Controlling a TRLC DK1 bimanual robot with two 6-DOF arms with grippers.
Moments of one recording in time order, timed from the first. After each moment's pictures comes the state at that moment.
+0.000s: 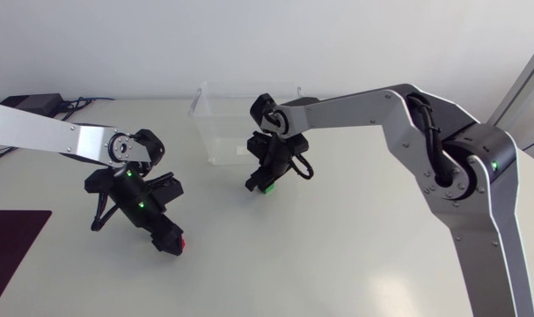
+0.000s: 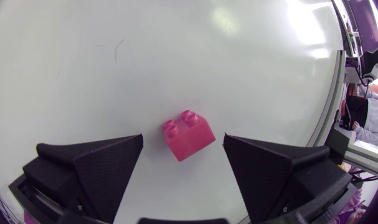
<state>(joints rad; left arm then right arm) -0.20 1.86 1.03 -0.84 0.24 0.54 0.55 2.38 1.82 -0.72 -0.06 -0.24</state>
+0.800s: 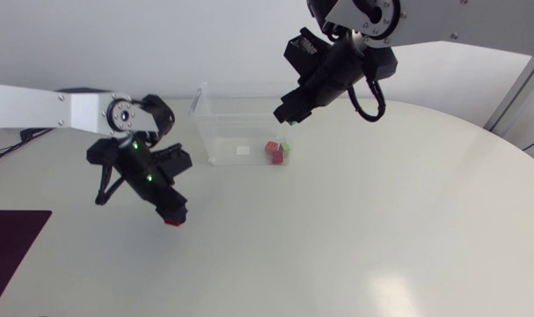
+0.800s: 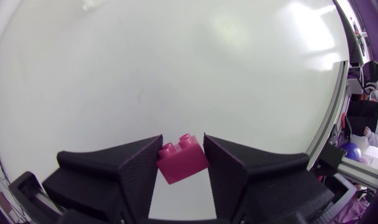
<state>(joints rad) -0.28 1.78 1.21 -0.93 0.16 0.46 0.50 1.83 1.67 -0.74 -0.02 -0.24</state>
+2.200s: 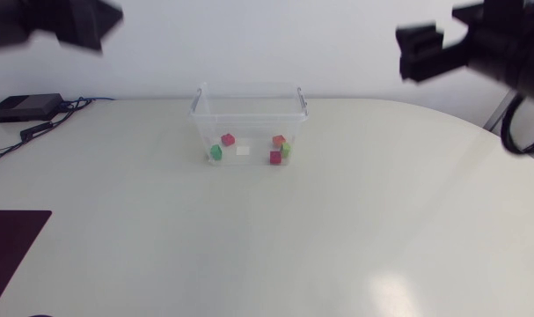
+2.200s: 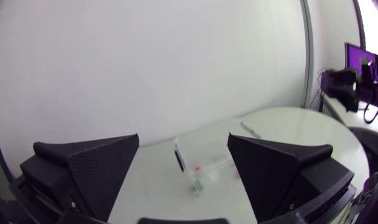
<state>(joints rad) -0.28 1.05 1.16 -0.35 -0.04 0.17 0.37 1.01 0.94 -0.02 0.25 -0.30</state>
